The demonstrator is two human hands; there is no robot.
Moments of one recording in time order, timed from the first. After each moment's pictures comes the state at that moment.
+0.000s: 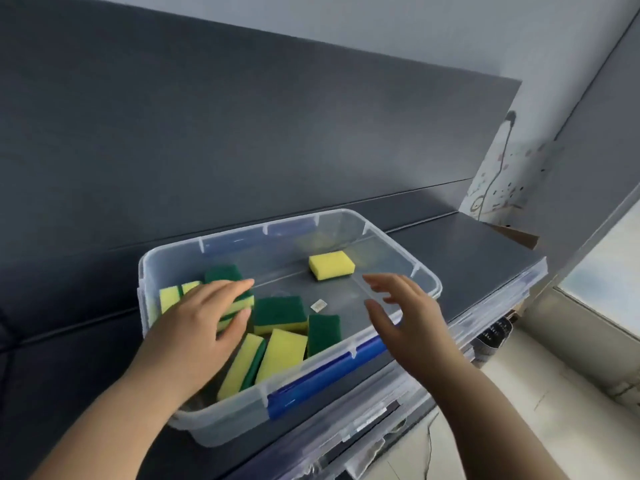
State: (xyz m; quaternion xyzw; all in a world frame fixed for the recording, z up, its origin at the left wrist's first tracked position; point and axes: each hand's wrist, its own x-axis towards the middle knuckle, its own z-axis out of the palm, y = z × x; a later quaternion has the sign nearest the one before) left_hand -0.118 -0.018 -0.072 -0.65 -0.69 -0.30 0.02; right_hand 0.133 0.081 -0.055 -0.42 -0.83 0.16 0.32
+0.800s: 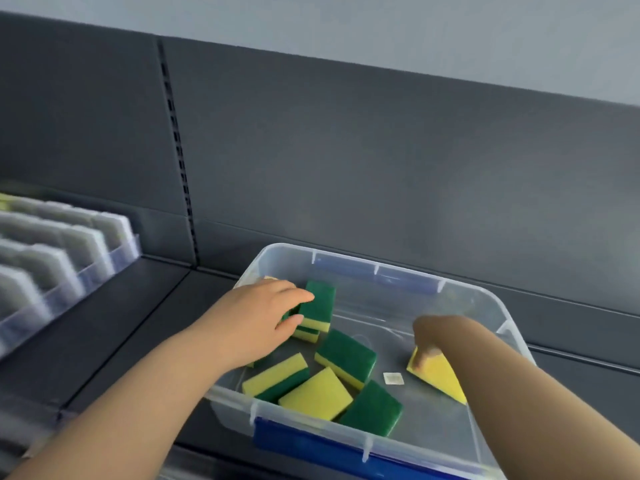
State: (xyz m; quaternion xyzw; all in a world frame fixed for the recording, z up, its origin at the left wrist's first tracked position) left_hand -0.091 0.007 -0.057 -0.49 -0.86 -0.15 0.04; right_hand -0.004 0.307 -0.102 -0.24 -0.92 -0.05 -0.32
